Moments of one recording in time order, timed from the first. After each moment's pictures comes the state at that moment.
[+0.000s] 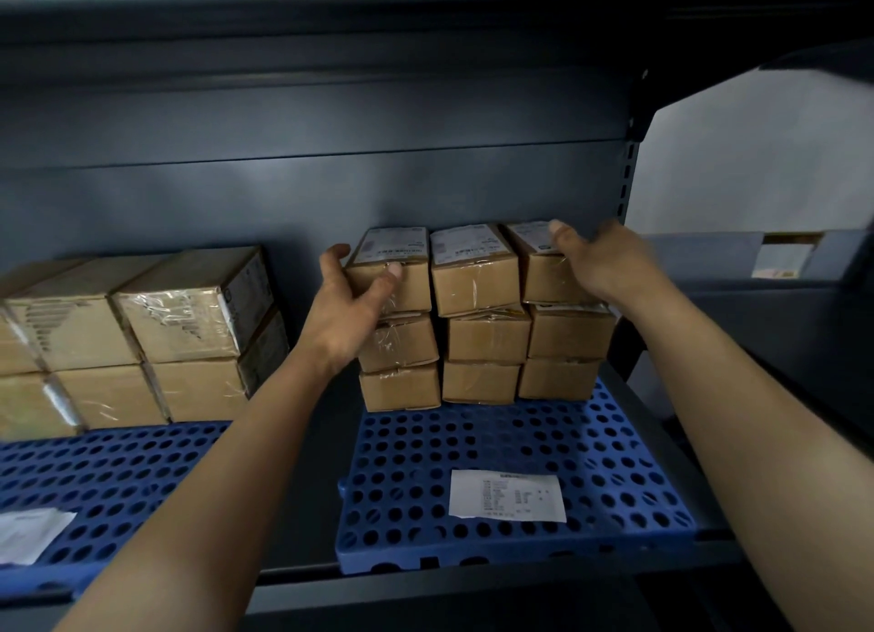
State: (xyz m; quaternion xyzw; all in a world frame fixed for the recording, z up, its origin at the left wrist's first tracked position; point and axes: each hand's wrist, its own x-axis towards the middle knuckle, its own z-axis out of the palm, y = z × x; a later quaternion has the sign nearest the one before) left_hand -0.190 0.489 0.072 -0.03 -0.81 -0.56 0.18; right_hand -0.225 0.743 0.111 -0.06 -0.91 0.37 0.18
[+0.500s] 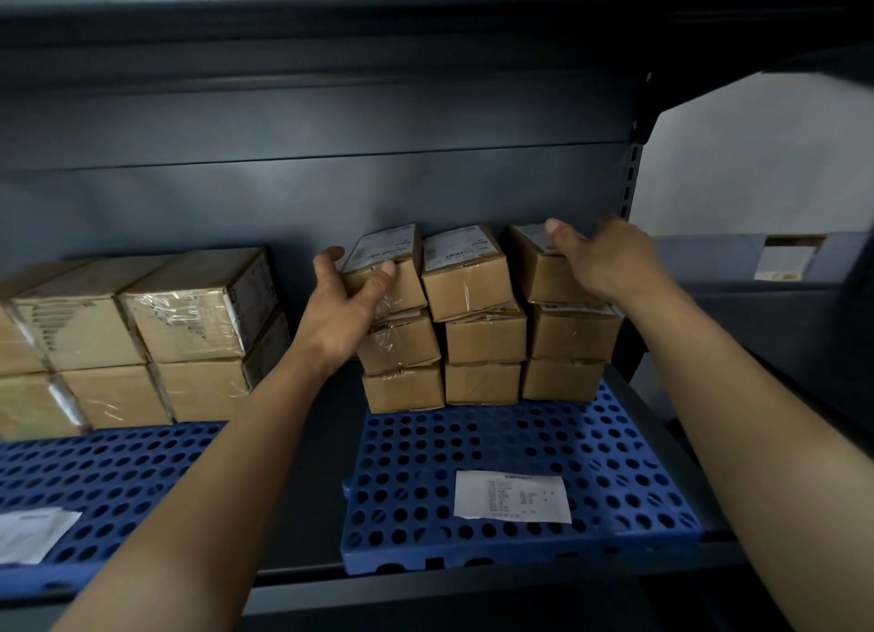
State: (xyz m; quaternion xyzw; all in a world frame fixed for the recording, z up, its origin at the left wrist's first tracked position) left_hand -0.191 0.480 0.071 -0.02 -0.81 -0.55 0.19; right_hand -0.222 0.738 0.115 -0.04 -0.92 0.32 0.22
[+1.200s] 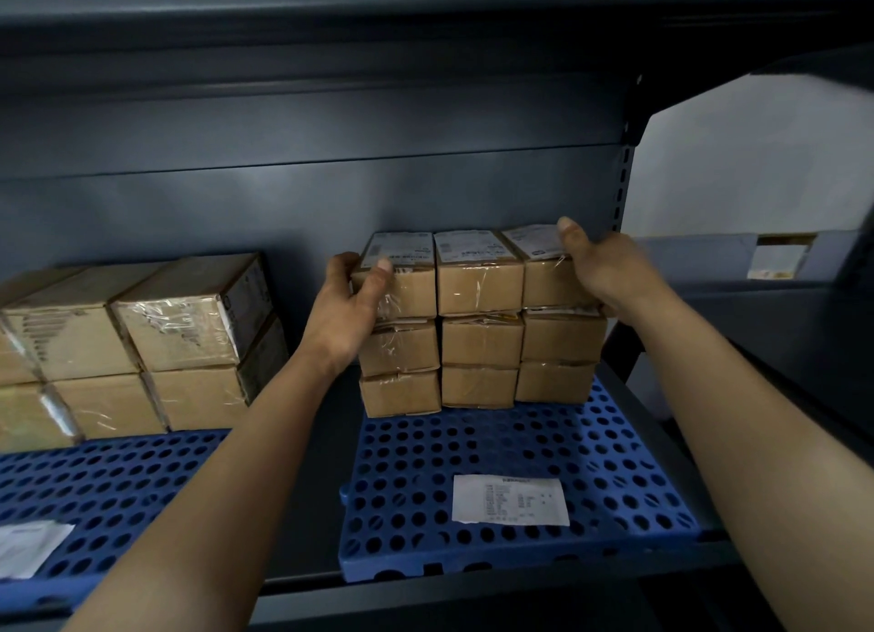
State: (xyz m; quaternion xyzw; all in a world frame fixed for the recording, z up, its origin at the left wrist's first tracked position) left_hand -0.198 0.489 0.073 -0.03 -0.82 -0.53 0.21; right_hand -0.223 0.744 0.109 -0.05 -0.89 0.41 0.19
